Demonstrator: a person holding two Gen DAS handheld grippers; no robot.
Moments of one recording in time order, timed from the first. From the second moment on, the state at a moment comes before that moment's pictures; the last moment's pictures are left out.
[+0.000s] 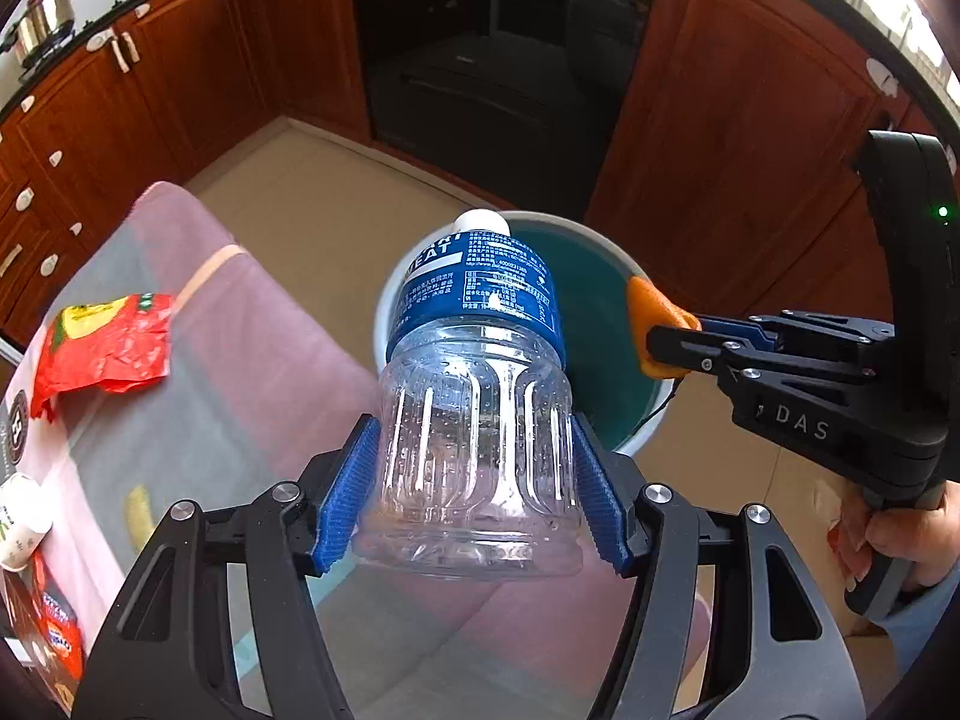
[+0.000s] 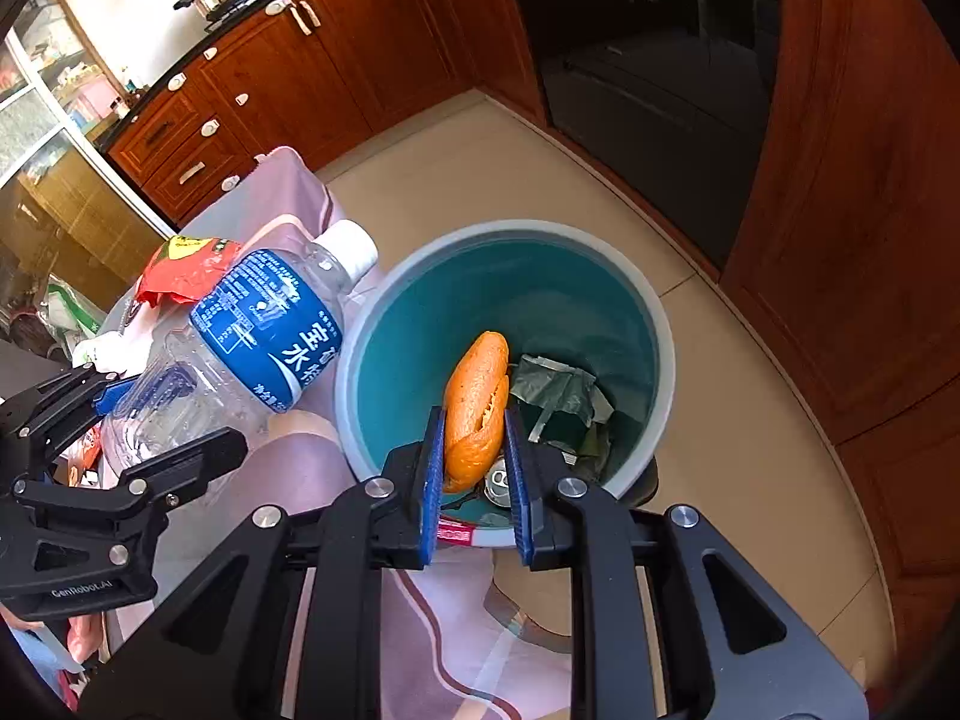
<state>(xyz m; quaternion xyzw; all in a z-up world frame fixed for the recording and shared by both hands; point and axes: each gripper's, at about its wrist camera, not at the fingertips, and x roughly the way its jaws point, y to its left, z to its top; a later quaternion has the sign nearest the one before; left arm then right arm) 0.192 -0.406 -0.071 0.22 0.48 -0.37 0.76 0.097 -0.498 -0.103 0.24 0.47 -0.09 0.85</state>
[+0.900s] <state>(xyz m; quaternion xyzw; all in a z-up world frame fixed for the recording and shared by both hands) 0.206 -0.436 -0.098 0.21 0.49 -0.37 0.76 0.118 -0.520 -0.138 0.25 0.50 -0.13 0.82</state>
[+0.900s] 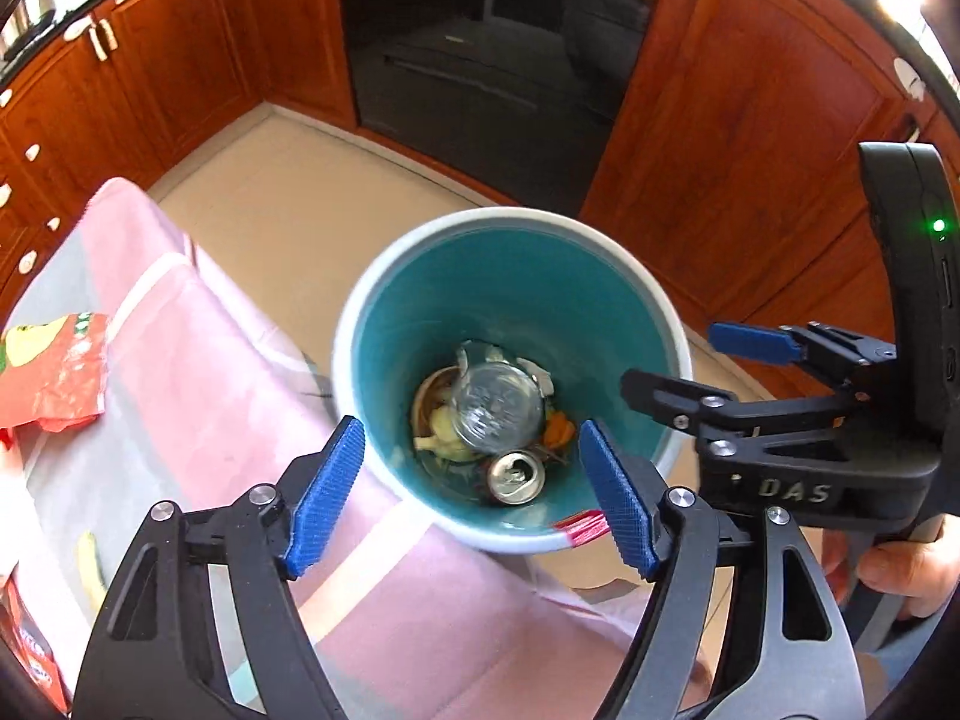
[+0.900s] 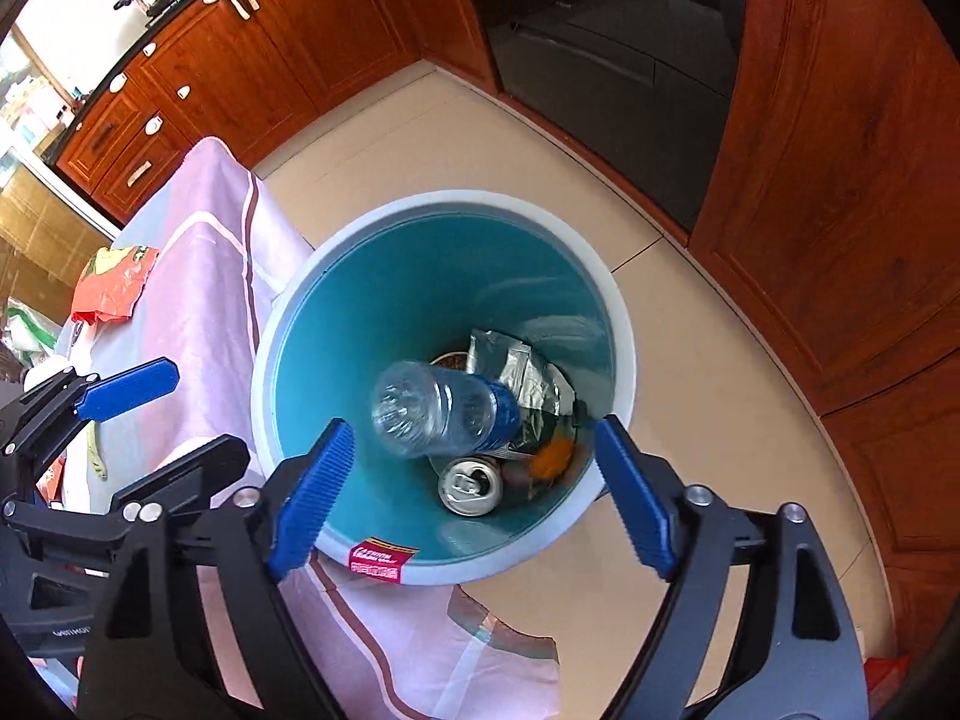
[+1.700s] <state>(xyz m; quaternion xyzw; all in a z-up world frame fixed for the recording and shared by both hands) 0.238 -0.298 -0.061 0.14 0.50 -0.27 0.81 0.125 -0.446 -0.075 0.20 0.48 -0.09 0.85</state>
